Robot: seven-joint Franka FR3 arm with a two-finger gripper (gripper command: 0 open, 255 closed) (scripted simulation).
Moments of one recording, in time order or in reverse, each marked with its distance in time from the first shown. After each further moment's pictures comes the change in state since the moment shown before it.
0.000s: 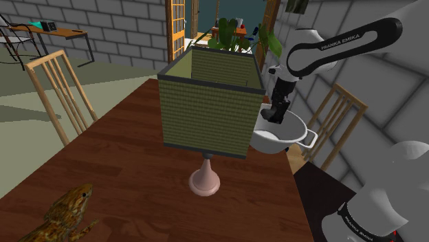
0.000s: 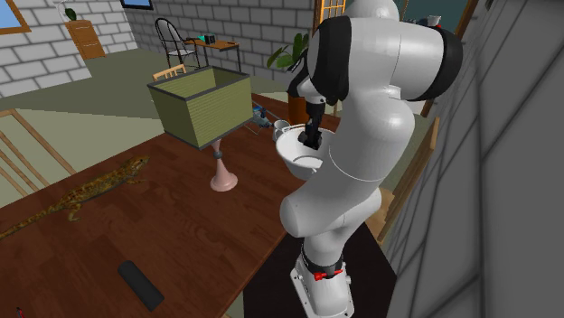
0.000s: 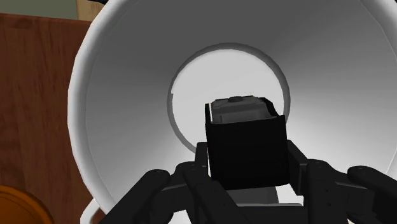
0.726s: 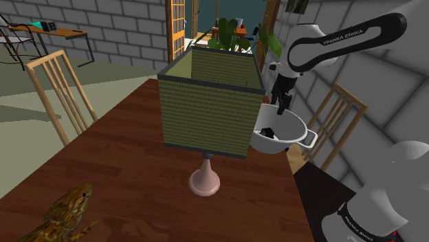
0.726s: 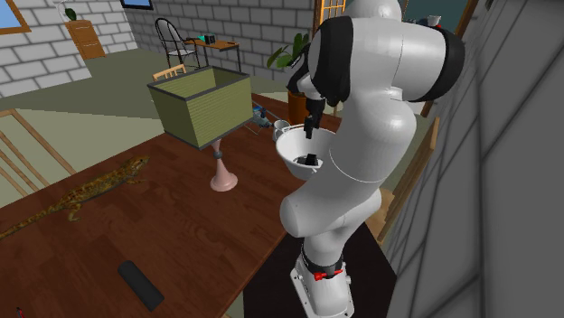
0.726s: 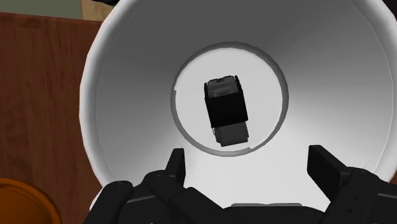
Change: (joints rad) arm 0.001 -0.012 0.005 0.030 0.000 -0.040 0.003
